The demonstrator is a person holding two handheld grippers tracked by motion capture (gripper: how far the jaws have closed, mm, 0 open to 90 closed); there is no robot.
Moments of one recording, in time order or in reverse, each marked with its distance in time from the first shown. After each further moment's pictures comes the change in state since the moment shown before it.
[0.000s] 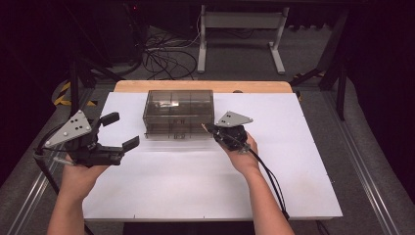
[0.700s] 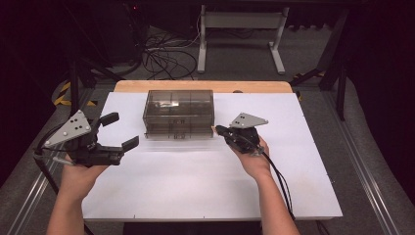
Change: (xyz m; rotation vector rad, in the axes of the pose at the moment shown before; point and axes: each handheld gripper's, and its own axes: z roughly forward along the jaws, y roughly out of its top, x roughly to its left) left arm 0.001 0.000 -0.001 0.003 0.003 0.000; right arm -0.011 -0.008 -0.031 0.004 0.006 0.060
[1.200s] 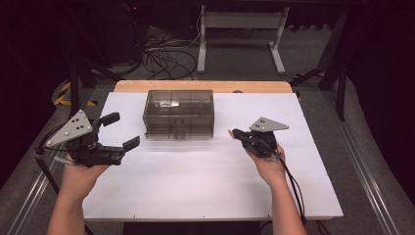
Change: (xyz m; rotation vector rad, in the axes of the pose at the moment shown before) left arm -0.001 0.000 0.002 0.006 -0.001 0.000; right arm -0.023 -0.028 -0.031 0.005 -0.048 0.100
